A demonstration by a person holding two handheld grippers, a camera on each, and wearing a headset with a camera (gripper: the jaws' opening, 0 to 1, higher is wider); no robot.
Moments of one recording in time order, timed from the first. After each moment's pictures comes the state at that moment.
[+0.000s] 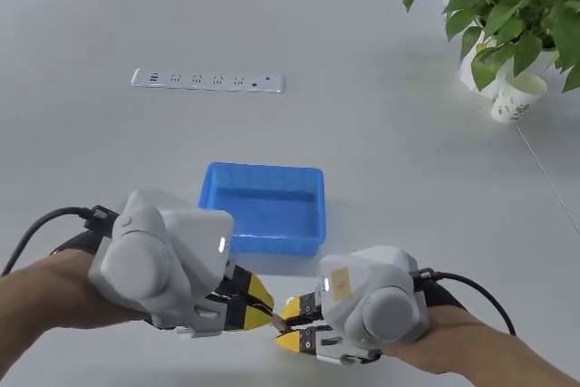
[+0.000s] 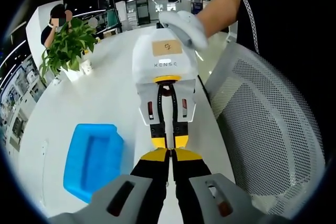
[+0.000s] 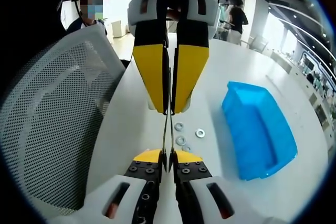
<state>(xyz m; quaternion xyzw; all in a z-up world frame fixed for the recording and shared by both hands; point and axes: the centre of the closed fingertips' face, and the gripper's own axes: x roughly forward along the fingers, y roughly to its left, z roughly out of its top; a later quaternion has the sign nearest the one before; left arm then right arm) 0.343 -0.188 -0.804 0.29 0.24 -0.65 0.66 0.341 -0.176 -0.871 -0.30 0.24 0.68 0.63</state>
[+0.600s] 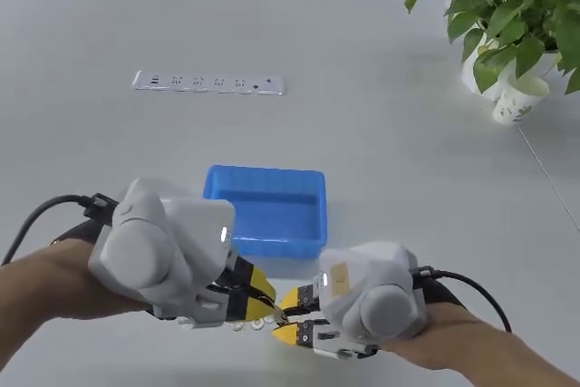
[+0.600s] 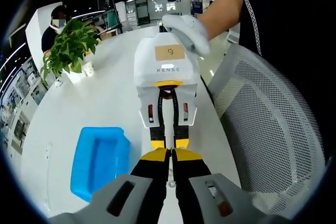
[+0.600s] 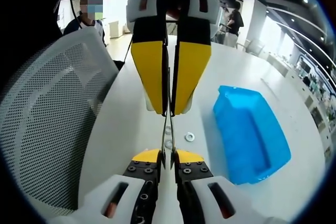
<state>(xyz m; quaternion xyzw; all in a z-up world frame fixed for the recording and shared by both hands) 0.356 -0.190 -0.797 0.30 0.24 -0.65 0.66 0.356 -0.173 -0.866 -0.30 0.22 0.67 0.64</state>
